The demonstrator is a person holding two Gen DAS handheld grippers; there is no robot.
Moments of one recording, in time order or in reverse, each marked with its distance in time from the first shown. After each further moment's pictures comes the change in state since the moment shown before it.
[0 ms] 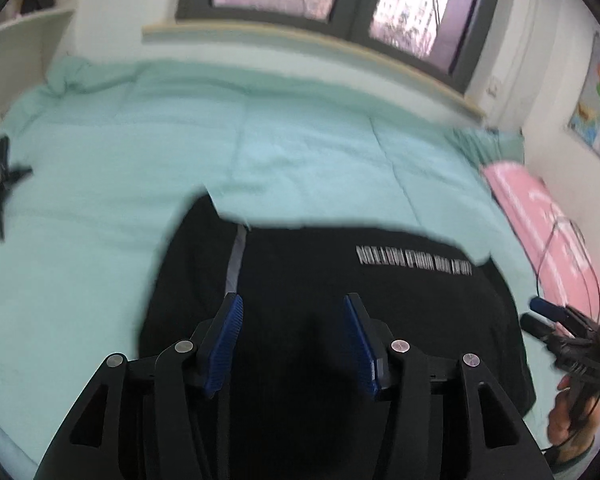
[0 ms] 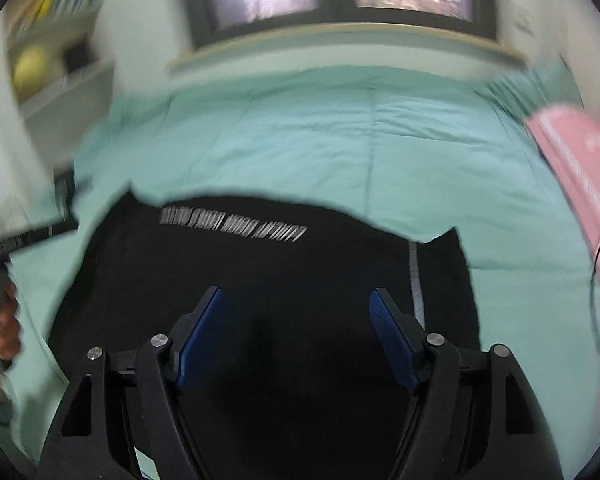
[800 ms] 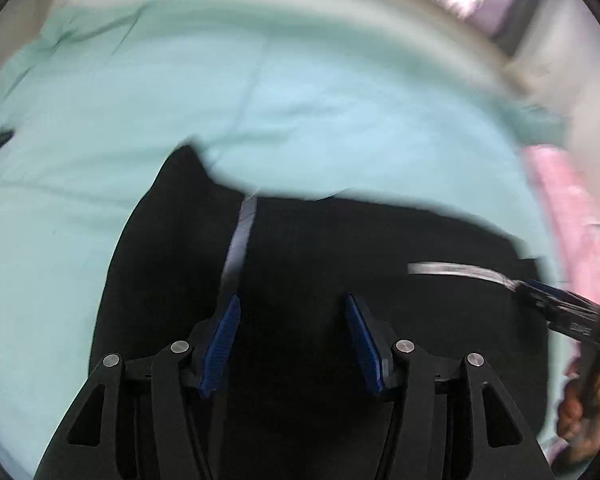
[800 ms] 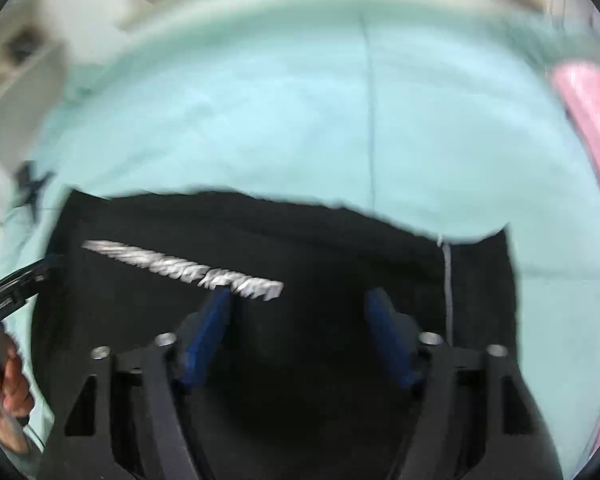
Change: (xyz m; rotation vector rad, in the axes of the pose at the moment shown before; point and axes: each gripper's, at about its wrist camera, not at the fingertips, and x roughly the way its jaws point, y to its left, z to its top) left arm 0.102 0.024 0.038 -0.087 0.222 0.122; right arm 0.128 -0.058 0.054 0.253 0.327 0.081
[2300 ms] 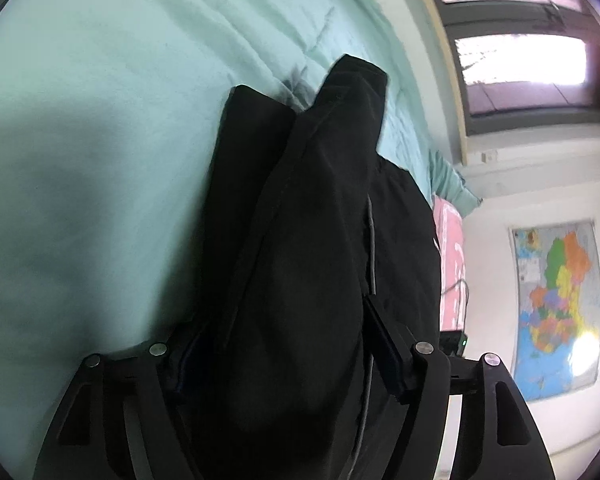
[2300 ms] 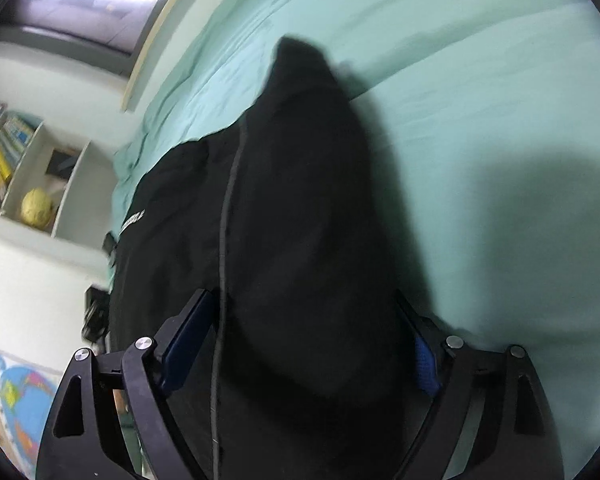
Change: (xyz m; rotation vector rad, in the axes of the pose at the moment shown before) left arm 0.054 0.140 -0.056 -0.420 0.195 -0.665; right arm -0.010 -0.179 -0.093 0.255 -0.003 0.565
